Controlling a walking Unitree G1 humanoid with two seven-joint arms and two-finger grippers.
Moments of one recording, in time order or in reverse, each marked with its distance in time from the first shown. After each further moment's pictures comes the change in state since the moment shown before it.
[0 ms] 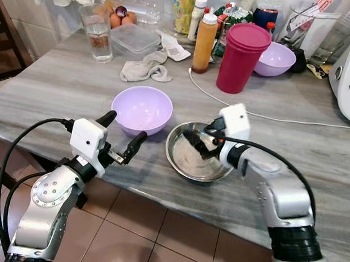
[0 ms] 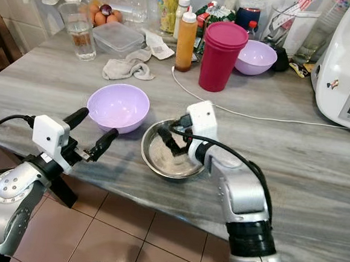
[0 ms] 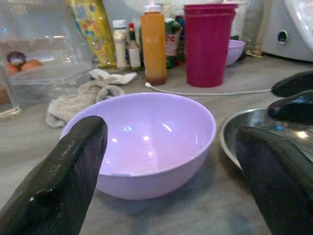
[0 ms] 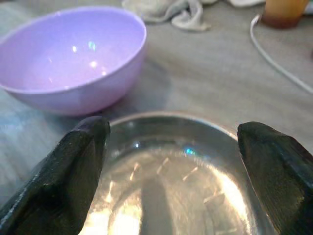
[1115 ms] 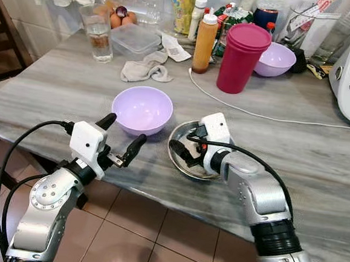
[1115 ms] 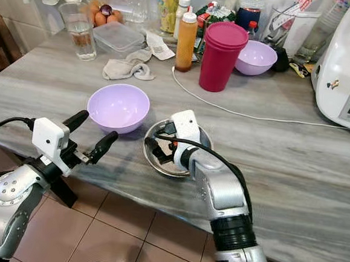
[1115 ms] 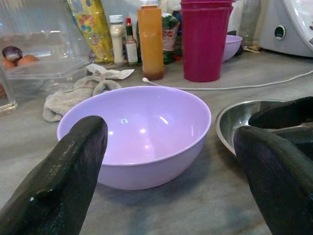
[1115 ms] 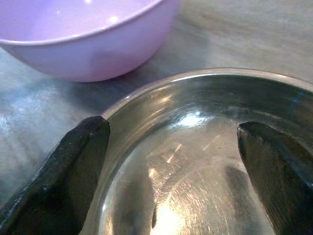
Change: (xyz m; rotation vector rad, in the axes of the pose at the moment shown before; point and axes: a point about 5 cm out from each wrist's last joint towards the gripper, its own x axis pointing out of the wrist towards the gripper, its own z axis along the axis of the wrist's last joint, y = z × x) left arm -0.005 -0.003 -0.004 -0.004 0.020 -0.024; right arm 0.027 0.019 -0.029 0.048 0.120 0.059
